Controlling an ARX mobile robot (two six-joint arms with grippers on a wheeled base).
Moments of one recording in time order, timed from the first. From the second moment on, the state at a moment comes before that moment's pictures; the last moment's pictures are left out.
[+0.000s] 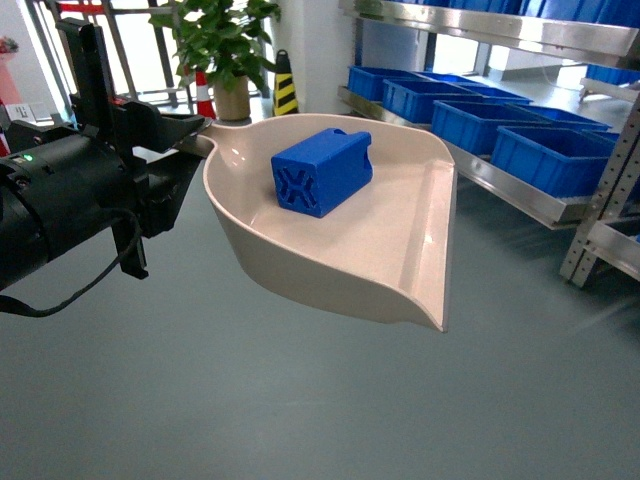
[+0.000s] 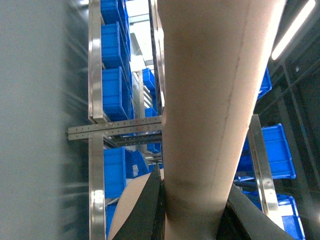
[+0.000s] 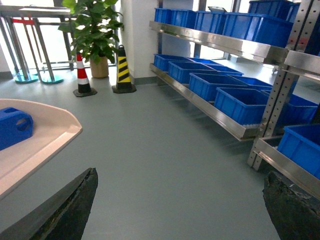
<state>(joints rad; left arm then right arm) -0.21 1.94 0.70 1.28 0.17 -1.44 0.00 0.76 0.20 0.54 0.00 -0.02</state>
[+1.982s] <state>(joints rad) -0.21 1.94 0.70 1.28 0.17 -1.44 0.00 0.76 0.20 0.54 0.00 -0.02</state>
